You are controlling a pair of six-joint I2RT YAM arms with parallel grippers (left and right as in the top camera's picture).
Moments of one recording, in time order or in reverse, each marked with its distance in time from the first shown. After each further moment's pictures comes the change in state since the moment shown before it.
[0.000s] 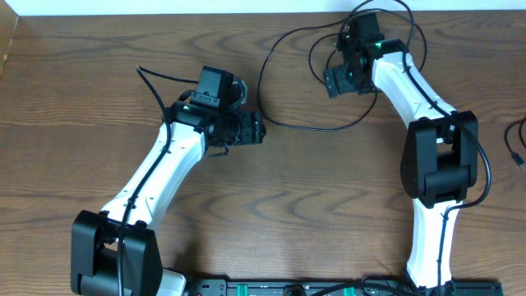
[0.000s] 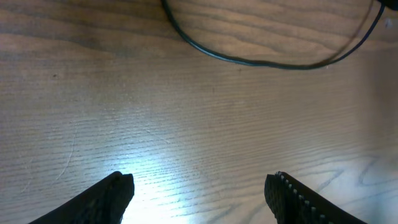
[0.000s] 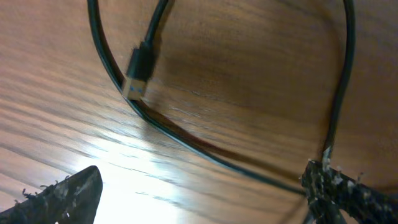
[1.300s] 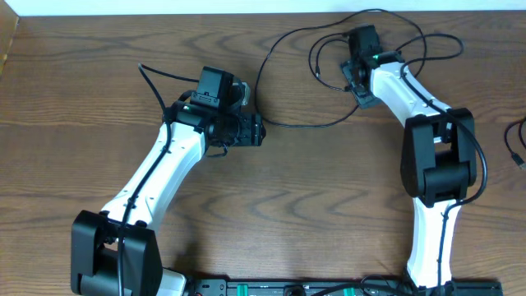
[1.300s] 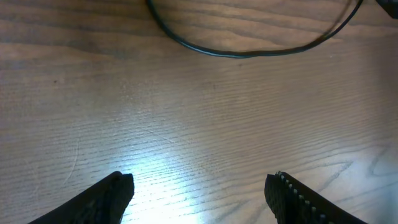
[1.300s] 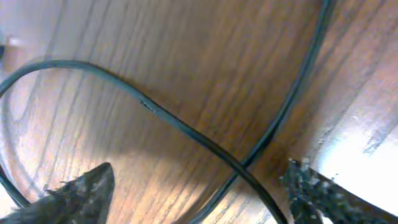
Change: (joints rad) left arm 0.000 0.000 0.000 -0.008 0.000 0.065; right arm -0.007 0.007 -0.136 0.184 0.198 1.402
